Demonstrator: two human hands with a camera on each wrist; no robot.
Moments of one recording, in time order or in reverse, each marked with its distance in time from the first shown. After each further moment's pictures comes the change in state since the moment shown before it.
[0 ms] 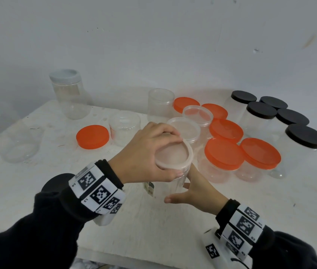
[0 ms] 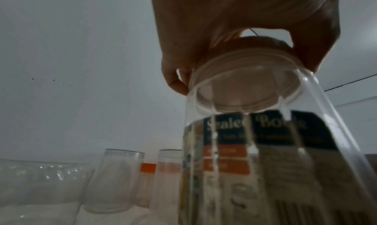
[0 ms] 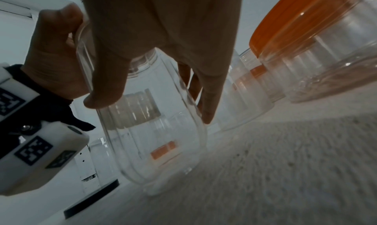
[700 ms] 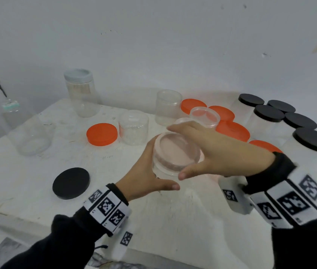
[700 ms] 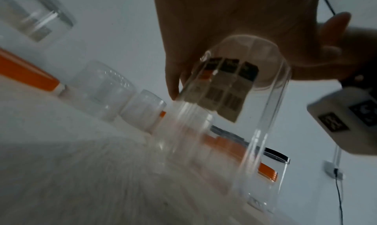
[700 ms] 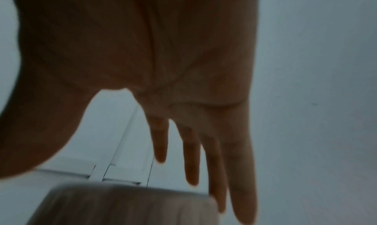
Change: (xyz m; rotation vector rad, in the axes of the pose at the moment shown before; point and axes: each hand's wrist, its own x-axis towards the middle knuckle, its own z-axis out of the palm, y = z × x) left_hand -0.043 -0.001 0.028 -0.632 0.074 -0.406; right_hand -0.003 -0.126 -0.042 -0.768 -0.204 -0.252
